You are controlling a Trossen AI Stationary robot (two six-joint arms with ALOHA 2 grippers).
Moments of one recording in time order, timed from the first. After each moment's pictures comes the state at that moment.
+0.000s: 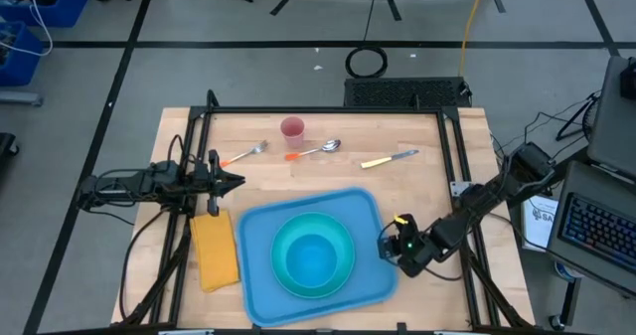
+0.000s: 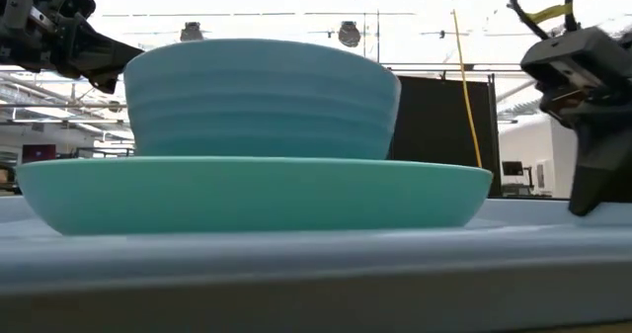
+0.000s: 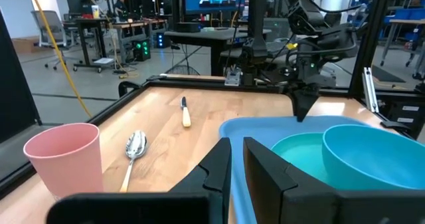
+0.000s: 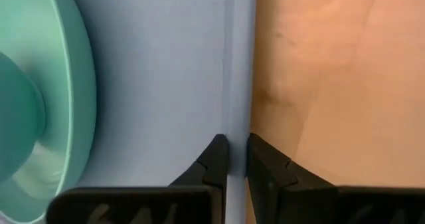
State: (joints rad) left arm 0.00 0.01 0.12 -0.15 -0.10 -0.03; right arm 0.70 1.50 0.64 -0.36 0.37 2.04
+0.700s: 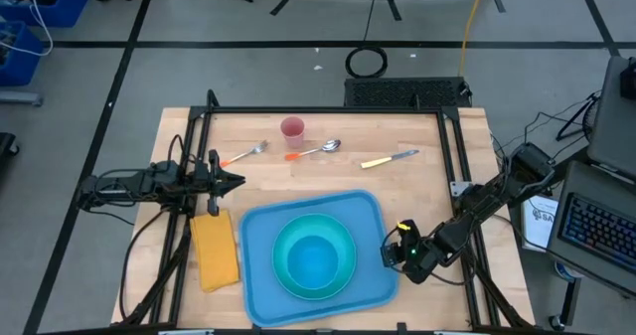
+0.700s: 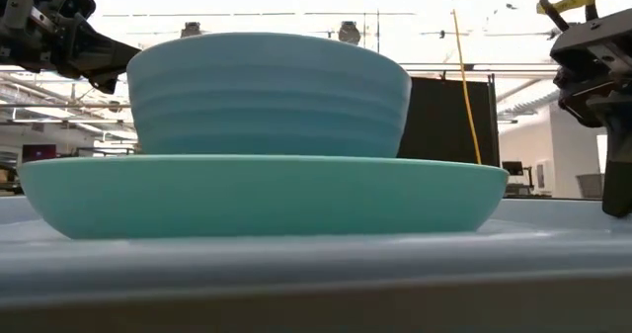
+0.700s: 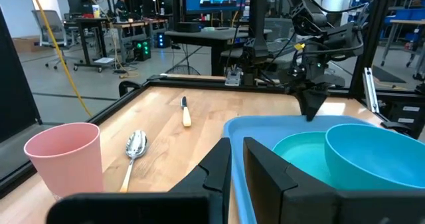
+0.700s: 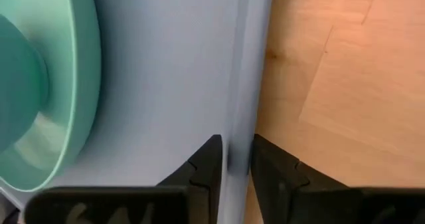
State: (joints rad) left arm 0.00 0.01 0.12 -0.15 -0.11 -0.03; right arm 0.74 1.50 0.63 -0.30 0.39 2.00
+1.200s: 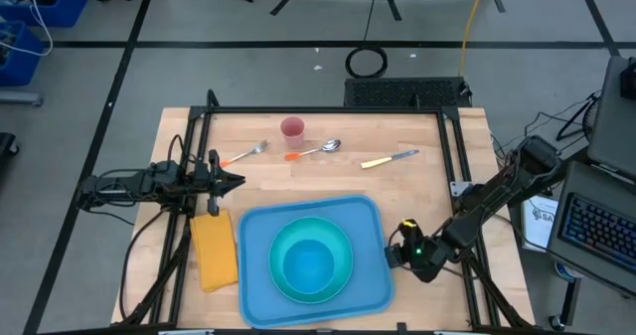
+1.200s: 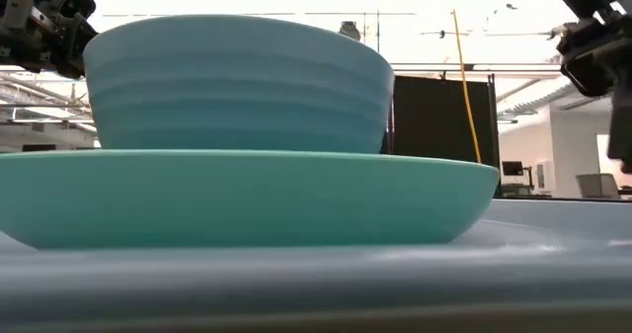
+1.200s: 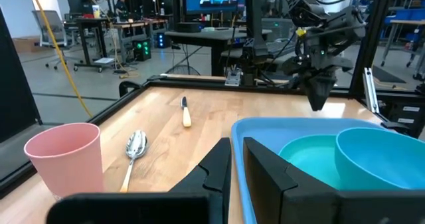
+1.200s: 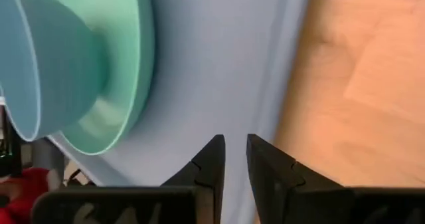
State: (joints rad) left arm 0.00 0.01 0.12 -0.15 -0.11 -0.03; right arm 0.77 1.38 0.64 -0.29 0.40 1.97
